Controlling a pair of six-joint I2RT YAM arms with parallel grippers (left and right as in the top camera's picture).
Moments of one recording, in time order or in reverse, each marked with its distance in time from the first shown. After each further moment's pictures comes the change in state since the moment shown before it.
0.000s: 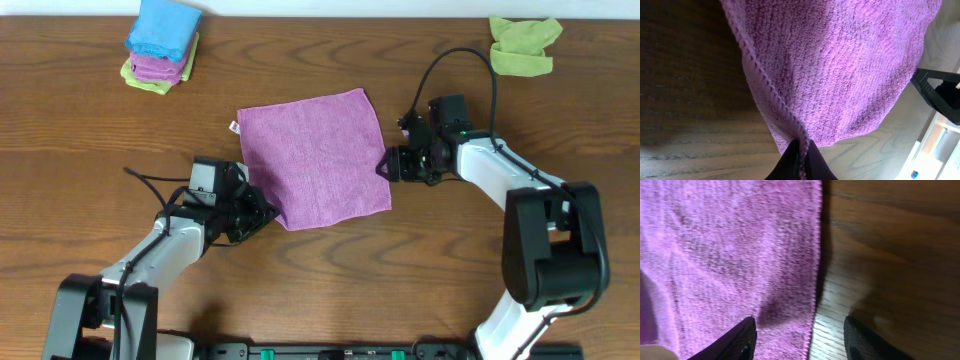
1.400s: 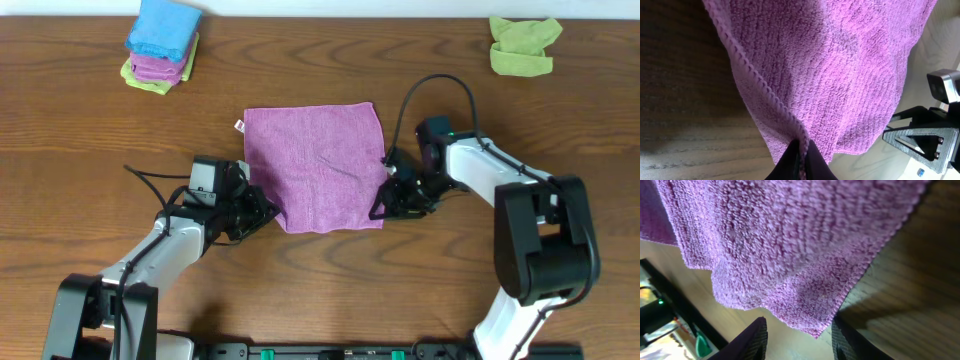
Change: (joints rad) left arm 0.000 0.000 0.000 0.017 0.000 0.034; right arm 0.051 0.036 0.007 -0.388 -0.134 -0.157
